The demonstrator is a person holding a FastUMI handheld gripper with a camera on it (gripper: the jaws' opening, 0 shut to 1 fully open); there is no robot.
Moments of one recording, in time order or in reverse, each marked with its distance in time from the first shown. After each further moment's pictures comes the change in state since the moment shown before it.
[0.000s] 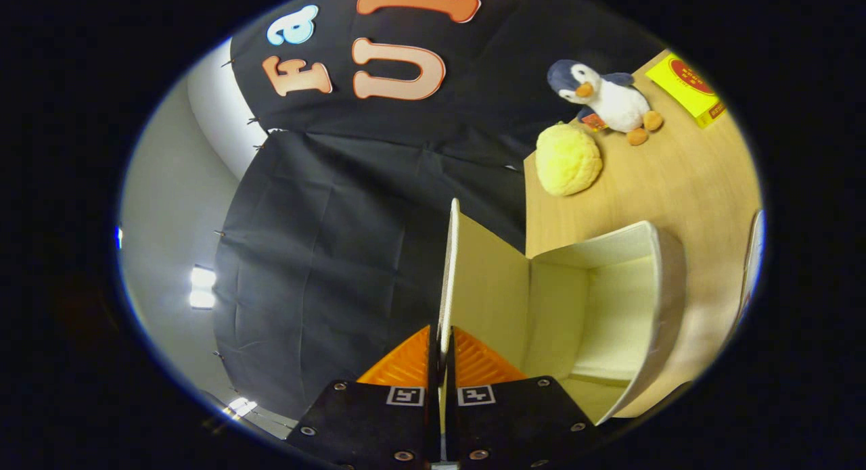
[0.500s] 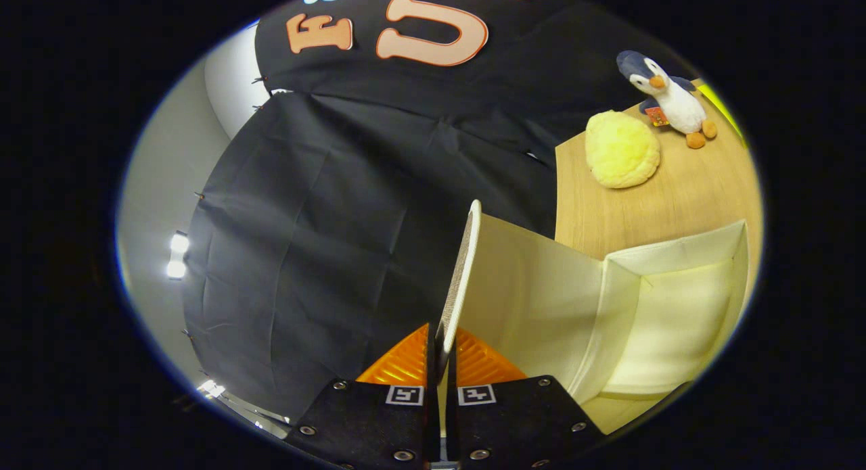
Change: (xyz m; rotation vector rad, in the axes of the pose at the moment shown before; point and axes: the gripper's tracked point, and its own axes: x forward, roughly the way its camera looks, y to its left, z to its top) arm 0.112 0.023 -0.035 -0.130 0.045 -0.073
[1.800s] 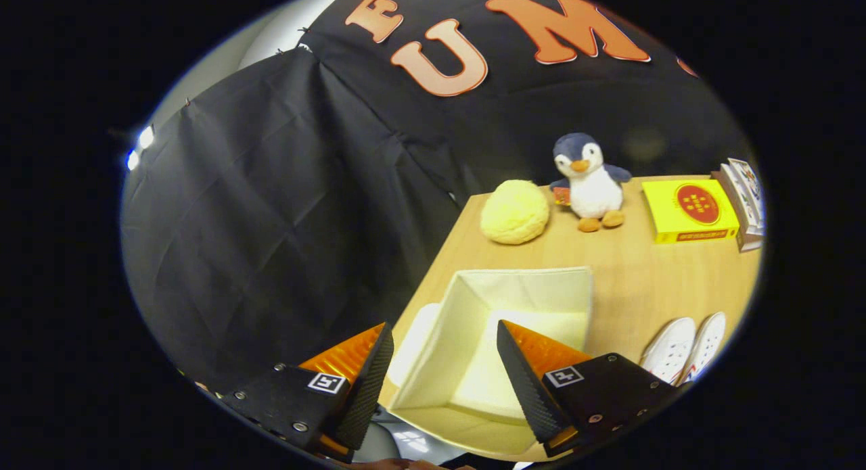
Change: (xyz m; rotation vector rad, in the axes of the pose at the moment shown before) arm -0.140 -0.149 0.021 -0.401 -0.156 -0.455
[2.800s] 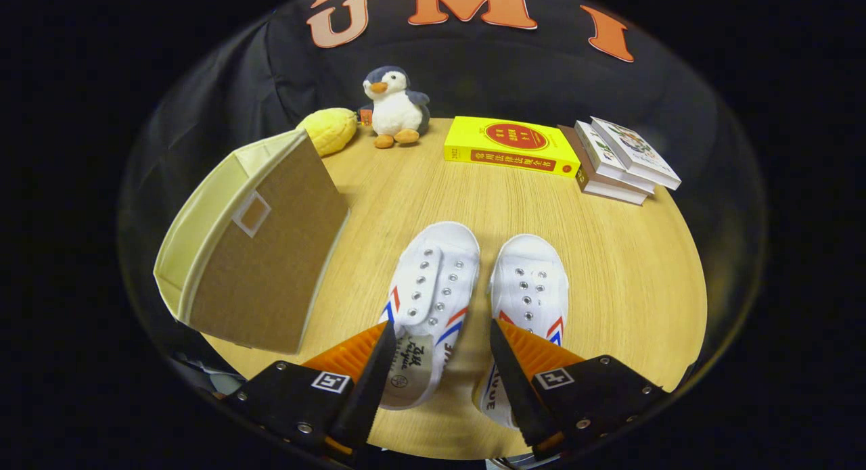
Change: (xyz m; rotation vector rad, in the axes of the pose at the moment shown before) arm -0.091 -0.269 -0.147 -0.148 0.197 -0.543
